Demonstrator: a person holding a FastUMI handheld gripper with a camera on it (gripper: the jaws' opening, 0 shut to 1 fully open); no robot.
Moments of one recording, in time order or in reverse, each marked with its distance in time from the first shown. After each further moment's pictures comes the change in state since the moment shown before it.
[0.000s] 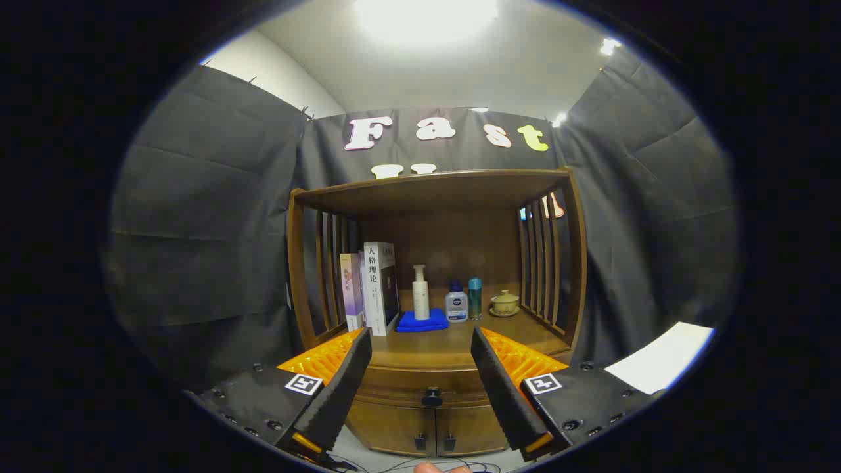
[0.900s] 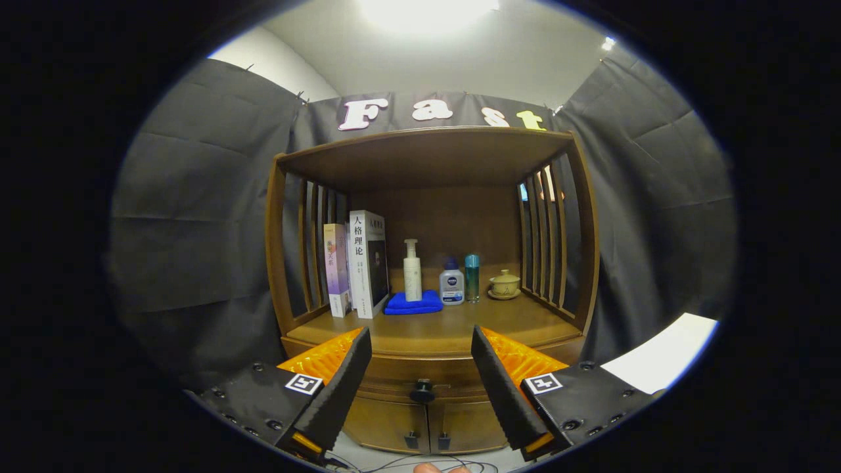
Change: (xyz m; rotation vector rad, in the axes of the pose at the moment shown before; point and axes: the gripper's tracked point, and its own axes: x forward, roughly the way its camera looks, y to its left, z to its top) arm 0.046 -0.020 -0.053 -0.015 0.043 -0.028
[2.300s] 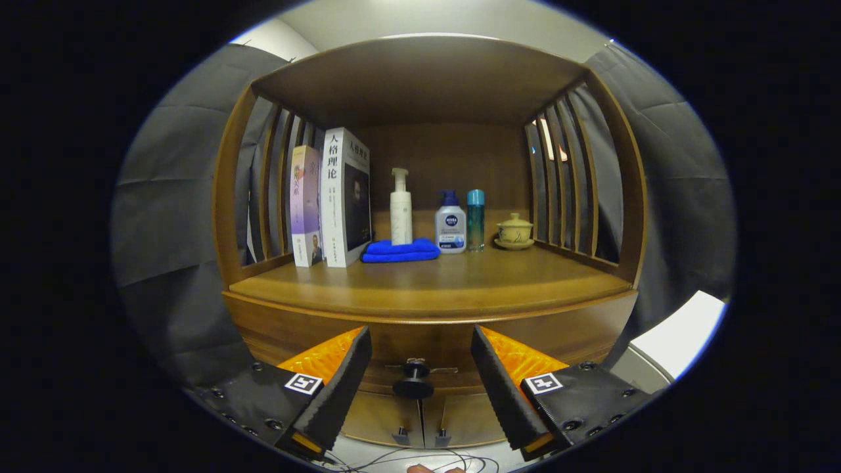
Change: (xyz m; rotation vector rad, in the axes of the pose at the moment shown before) arm 0.098 -0.006 -0.126 -0.022 0.168 -0.049
